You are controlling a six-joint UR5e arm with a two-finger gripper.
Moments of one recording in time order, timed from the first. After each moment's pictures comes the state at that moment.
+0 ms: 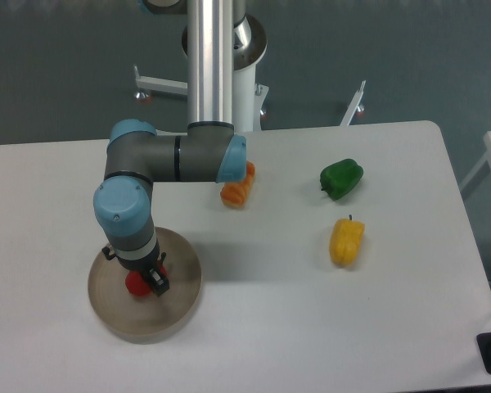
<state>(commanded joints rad) 1.85 -2.20 -1.31 -1.15 1.53 0.89</state>
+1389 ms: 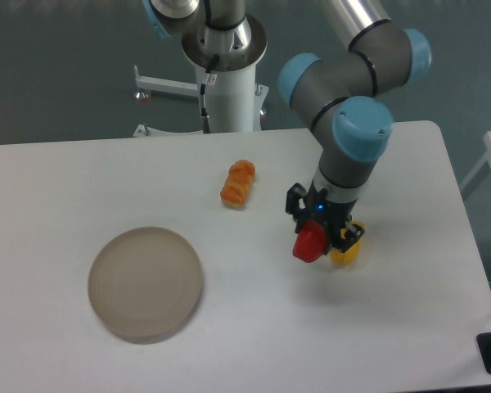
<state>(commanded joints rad) 2.35 -2.05 -1.31 -1.31 1.54 1.39</state>
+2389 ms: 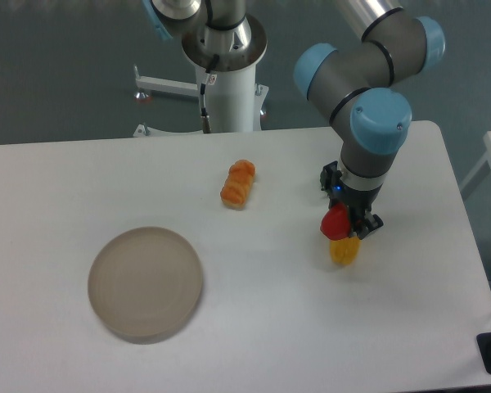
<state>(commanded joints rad) 2.37 -2.04 -1.30 -1.35 1.59 1.63</state>
